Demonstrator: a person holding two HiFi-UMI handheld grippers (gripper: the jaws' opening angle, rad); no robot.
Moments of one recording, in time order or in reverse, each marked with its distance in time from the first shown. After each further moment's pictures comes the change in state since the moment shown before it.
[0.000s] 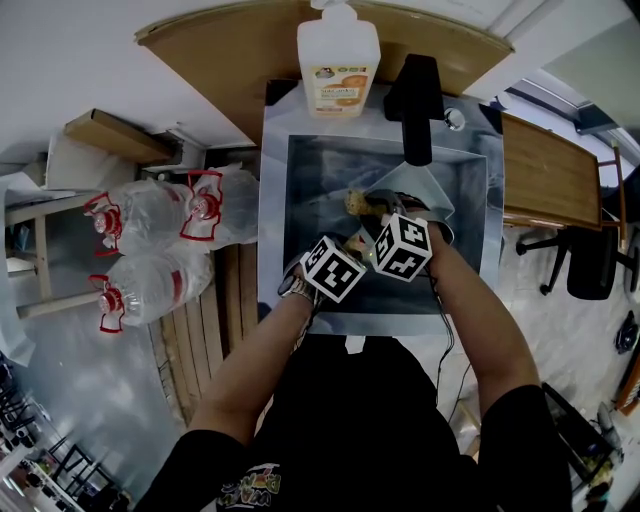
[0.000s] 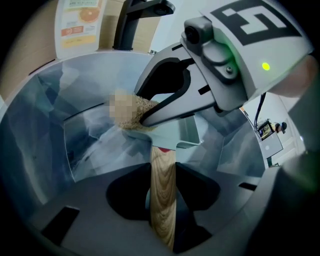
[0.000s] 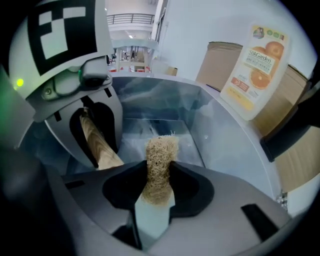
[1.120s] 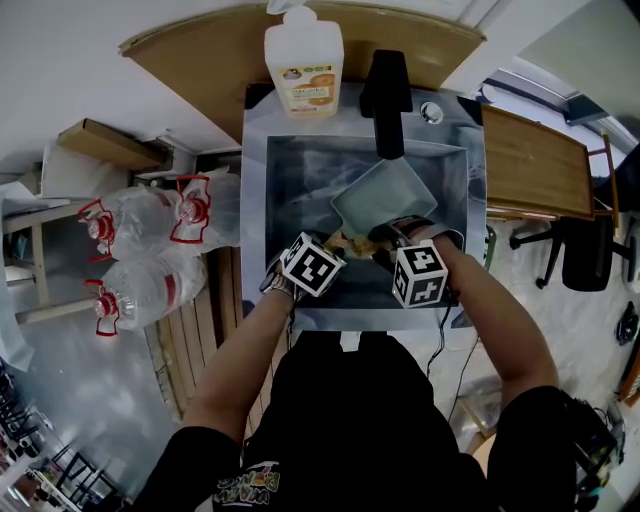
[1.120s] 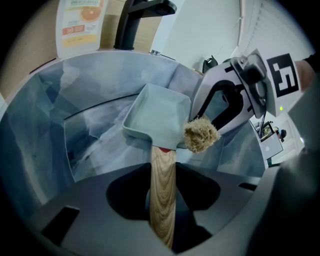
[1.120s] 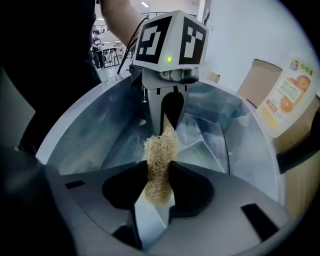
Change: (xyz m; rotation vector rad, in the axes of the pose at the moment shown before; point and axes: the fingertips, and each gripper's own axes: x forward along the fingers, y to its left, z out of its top) left arm 0.002 0.004 -0.003 -0.006 0.011 0.013; right arm -0.052 0.076 -0.053 -0.356 0.005 0.250
